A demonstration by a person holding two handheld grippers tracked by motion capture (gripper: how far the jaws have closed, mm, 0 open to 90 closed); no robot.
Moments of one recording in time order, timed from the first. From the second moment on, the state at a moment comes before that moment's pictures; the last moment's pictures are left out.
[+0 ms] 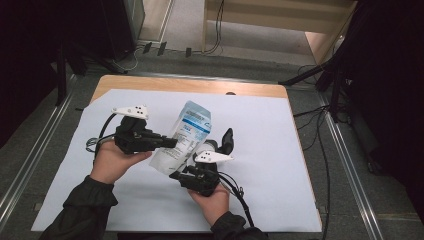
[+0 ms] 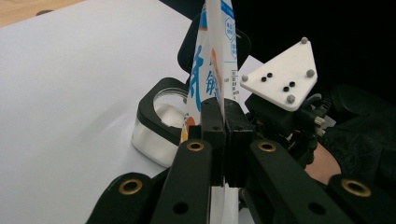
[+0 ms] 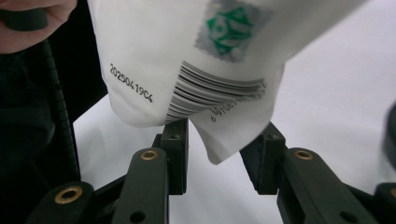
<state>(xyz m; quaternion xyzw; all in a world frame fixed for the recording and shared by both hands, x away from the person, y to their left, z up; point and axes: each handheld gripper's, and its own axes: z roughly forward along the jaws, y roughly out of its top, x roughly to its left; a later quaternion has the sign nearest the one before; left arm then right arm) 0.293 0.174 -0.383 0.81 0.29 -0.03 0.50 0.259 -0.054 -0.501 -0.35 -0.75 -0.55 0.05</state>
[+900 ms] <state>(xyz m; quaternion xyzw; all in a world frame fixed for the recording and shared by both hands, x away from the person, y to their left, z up) 0.291 0.184 -0.379 0.81 0.30 -0.02 0.51 0.267 -0.062 -0.496 -0.37 -0.74 -0.56 0.05</state>
